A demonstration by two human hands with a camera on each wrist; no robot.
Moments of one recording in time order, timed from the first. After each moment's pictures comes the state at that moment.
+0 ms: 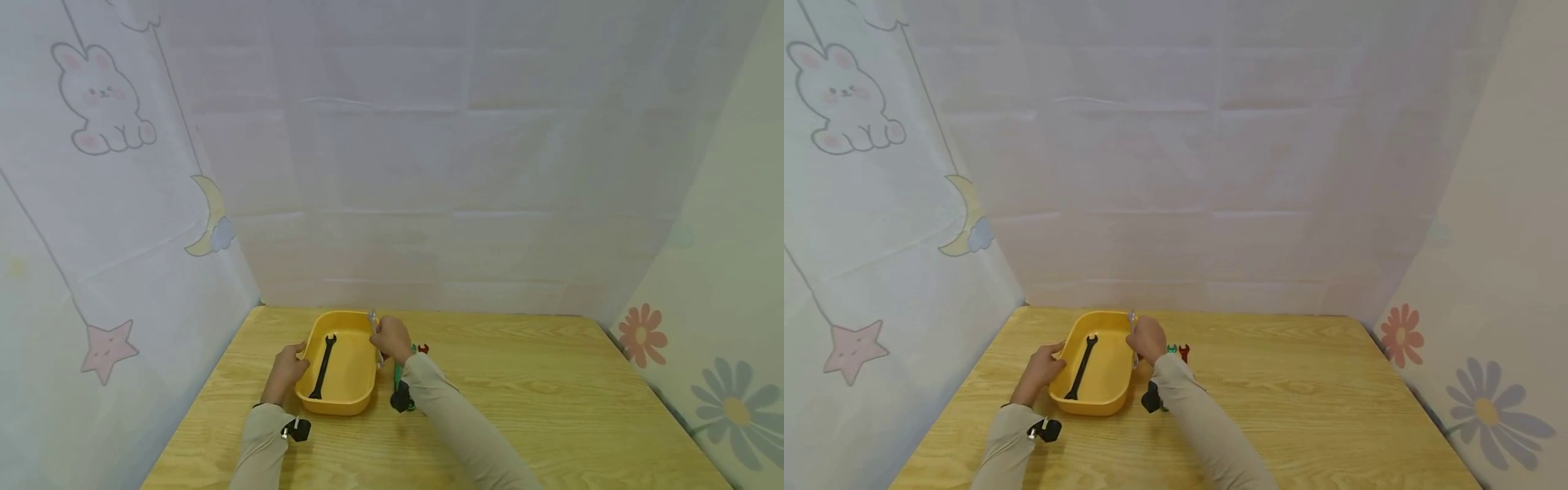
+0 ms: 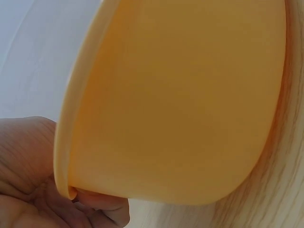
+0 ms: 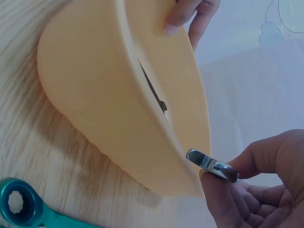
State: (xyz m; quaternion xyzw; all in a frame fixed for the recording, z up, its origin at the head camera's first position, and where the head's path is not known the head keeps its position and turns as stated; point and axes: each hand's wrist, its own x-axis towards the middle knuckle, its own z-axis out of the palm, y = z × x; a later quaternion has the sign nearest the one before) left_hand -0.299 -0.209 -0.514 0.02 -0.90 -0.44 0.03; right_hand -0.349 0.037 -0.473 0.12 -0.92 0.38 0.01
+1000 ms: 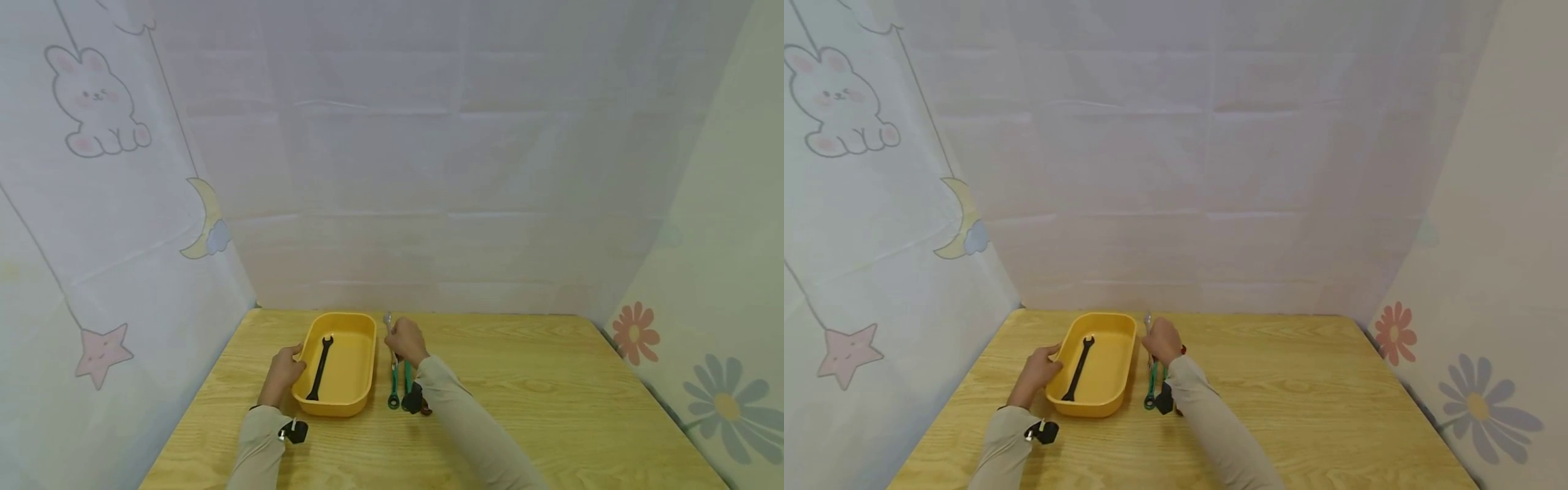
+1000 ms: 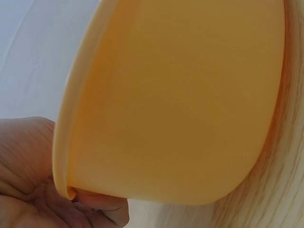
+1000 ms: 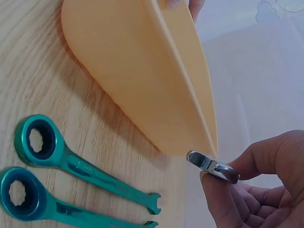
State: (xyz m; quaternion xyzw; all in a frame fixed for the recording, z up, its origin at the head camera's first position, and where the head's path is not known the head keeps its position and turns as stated) left_hand -0.298 -0.209 -0.513 0.02 -0.89 -0.45 0.02; right_hand -0.351 0.074 -0.482 0.11 -0.91 0.39 0.03
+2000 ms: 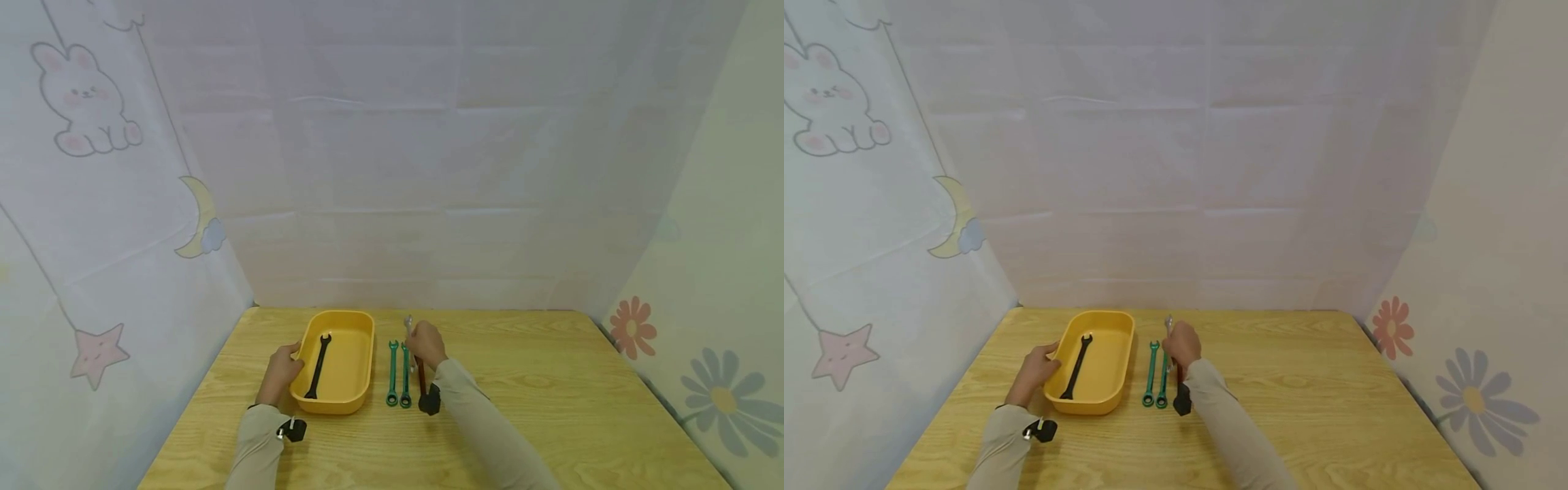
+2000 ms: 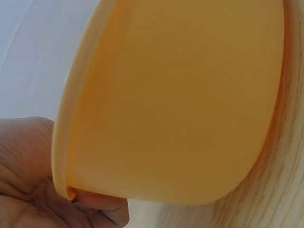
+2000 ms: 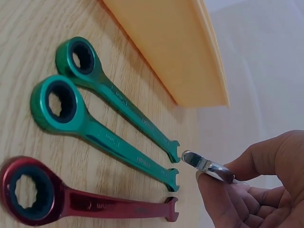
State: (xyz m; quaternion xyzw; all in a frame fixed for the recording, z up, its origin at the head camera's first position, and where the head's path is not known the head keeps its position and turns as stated) left_hand -0.297 -0.206 -0.510 0.02 -0.90 -0.43 0.04; right_hand -0.343 0.115 -0.491 0.06 -0.91 0.40 0.04
